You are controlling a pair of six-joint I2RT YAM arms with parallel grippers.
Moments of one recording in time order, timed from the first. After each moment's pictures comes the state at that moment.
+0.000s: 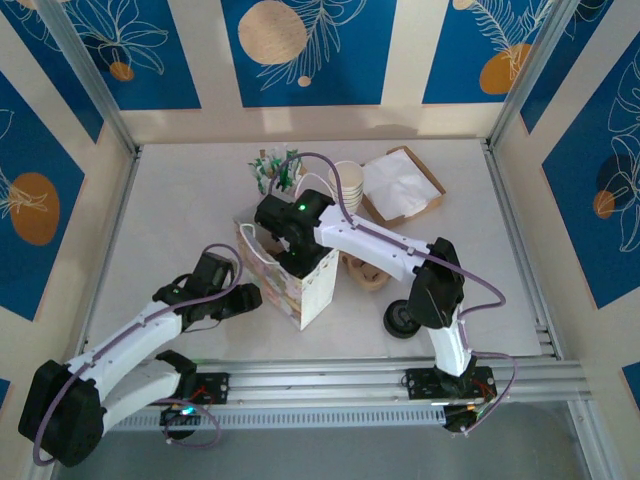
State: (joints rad) left arm -0.49 0.96 0.48 -0.55 0.18 -0.73; right arm 1.00 1.99 1.93 -1.43 0.01 0.39
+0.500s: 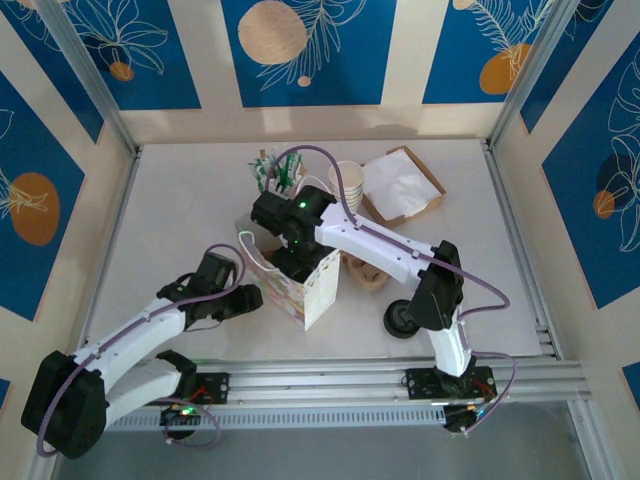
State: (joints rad) left arm -0.49 1.00 0.47 -0.53 0.18 -0.73; right arm 1.02 1.99 2.03 -1.50 0.08 0.41
